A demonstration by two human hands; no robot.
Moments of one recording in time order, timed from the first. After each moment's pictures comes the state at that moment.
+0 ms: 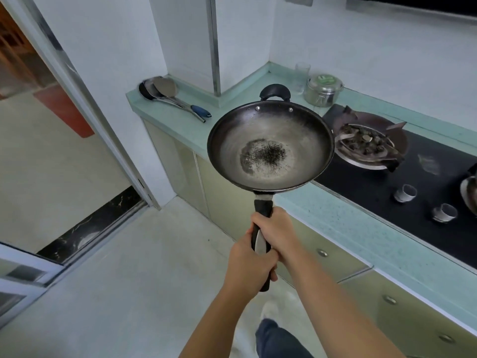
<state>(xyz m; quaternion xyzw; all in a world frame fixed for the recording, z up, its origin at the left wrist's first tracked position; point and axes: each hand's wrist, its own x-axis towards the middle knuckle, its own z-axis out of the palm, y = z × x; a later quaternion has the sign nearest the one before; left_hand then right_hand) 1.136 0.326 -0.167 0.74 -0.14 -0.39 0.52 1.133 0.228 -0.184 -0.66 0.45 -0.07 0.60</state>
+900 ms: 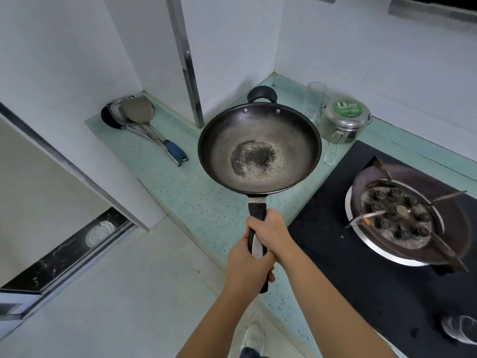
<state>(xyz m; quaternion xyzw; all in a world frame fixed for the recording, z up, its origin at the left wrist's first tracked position) 1.294 0.091 -0.195 0.74 -0.06 -0.37 0.55 1.304 -0.007 -0.218 -0.66 0.42 -0.01 0.62</state>
